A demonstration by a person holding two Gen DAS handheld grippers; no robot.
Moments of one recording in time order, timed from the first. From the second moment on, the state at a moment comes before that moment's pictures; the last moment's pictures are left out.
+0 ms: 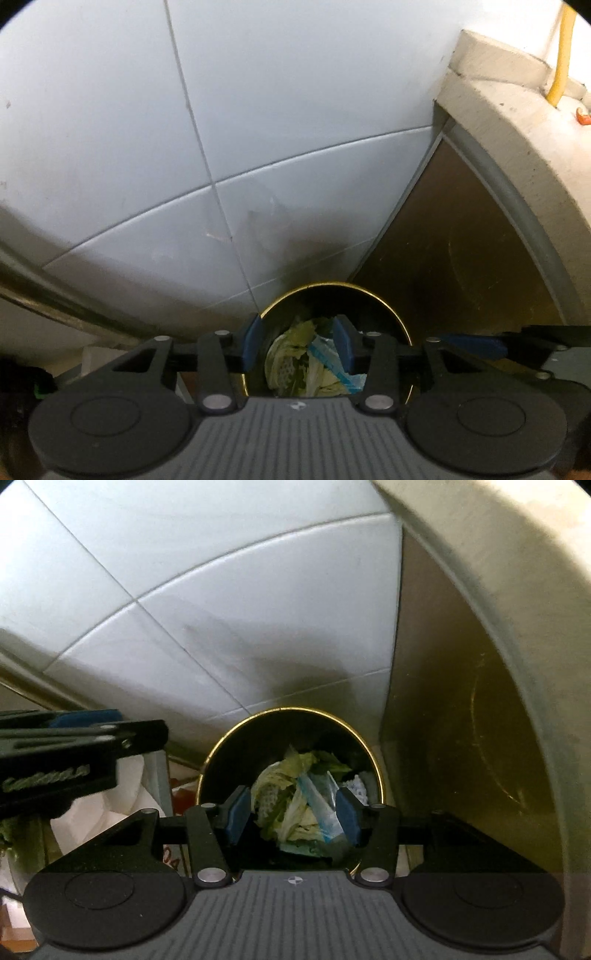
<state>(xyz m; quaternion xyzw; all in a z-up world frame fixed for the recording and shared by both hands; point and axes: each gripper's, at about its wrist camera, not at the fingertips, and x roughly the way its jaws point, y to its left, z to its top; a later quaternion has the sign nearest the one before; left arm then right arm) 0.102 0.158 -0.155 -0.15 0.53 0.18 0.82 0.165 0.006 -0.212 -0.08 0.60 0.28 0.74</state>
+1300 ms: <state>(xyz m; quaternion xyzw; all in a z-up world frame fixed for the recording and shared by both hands) 0.082 0.118 -0.095 -0.06 0.42 0.18 0.89 0.123 -0.051 -0.083 -0.08 0.47 0.29 0.83</state>
